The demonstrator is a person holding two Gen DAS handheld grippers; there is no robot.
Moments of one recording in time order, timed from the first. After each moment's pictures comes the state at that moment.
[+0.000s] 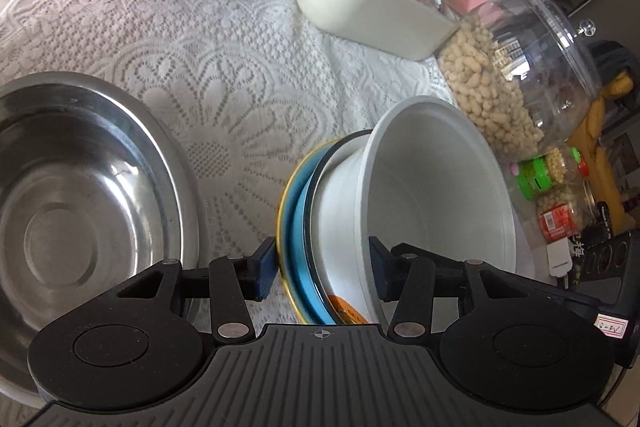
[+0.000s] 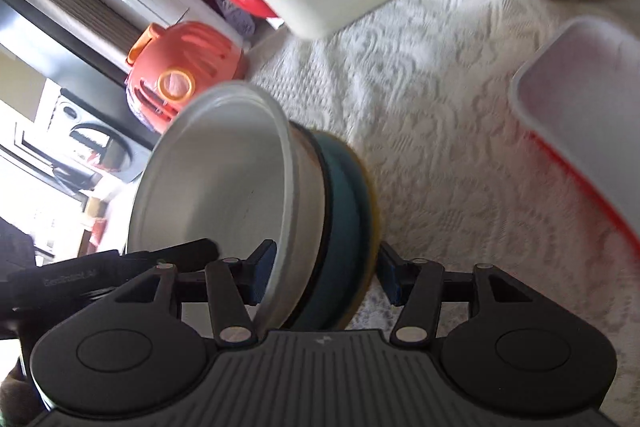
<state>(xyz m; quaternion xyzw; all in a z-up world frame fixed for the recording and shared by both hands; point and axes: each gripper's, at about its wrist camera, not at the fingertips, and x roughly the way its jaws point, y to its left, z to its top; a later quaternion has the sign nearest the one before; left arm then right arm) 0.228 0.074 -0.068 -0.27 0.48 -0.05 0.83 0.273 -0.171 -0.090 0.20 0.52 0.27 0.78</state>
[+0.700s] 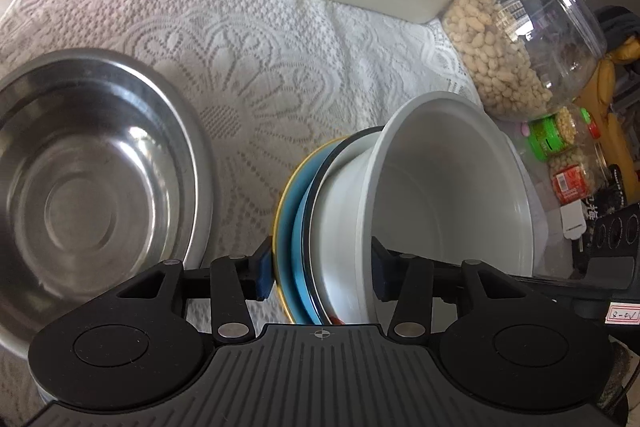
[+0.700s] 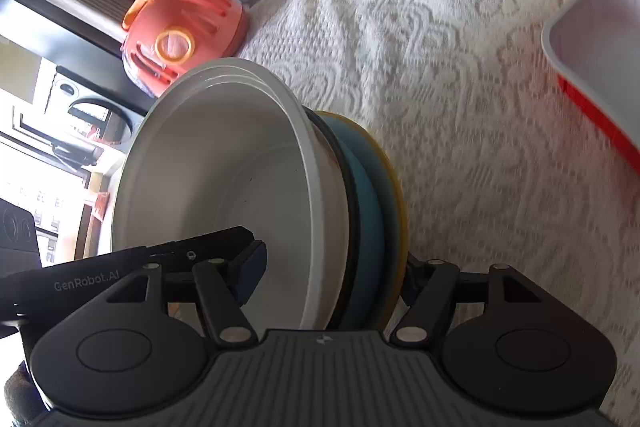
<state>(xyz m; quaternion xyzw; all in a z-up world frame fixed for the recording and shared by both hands) 0.205 0.069 -0.062 -0.24 0.53 -0.05 0.81 0.256 -0.153 -0.089 0.18 0.57 0.28 0.75</state>
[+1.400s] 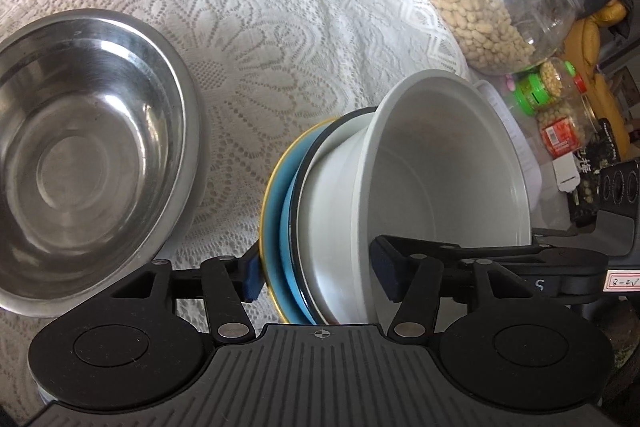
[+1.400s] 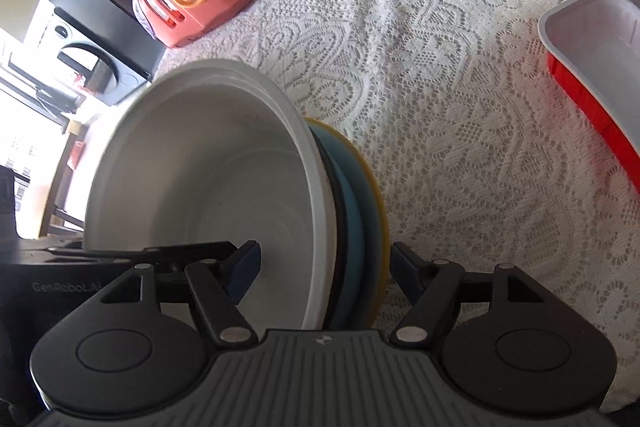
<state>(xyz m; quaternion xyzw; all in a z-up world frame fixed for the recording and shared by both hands) 0.187 0.056 -0.071 -0.21 0.54 -0.09 0.81 0.227 -0.148 -0.086 0.09 0.58 0.28 0.76</state>
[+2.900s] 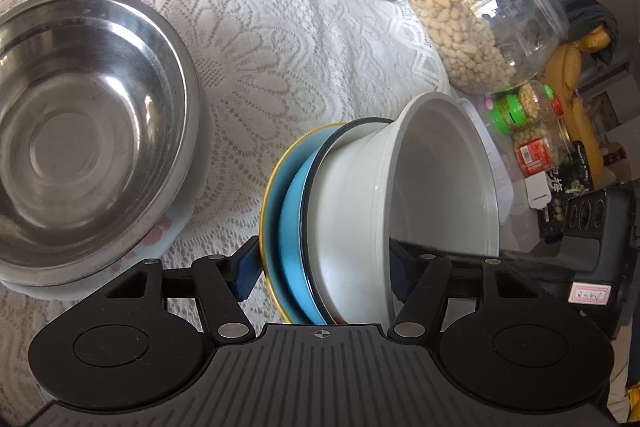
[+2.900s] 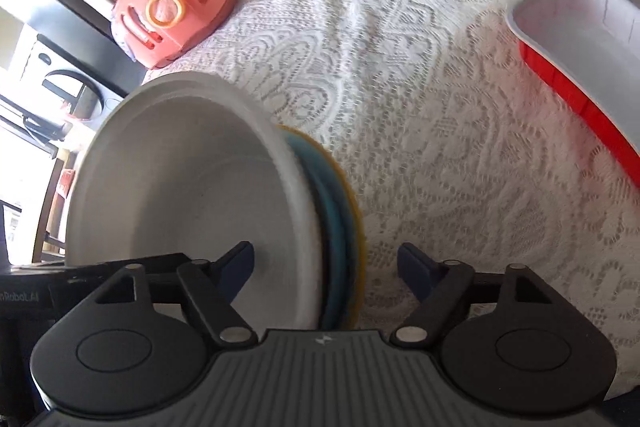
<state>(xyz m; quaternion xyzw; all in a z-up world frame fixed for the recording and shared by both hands) 0.177 0.069 -0.066 -0.26 0.53 -0.11 0.80 0.223 -0.154 -0.085 0.13 0.57 0.27 0.76</state>
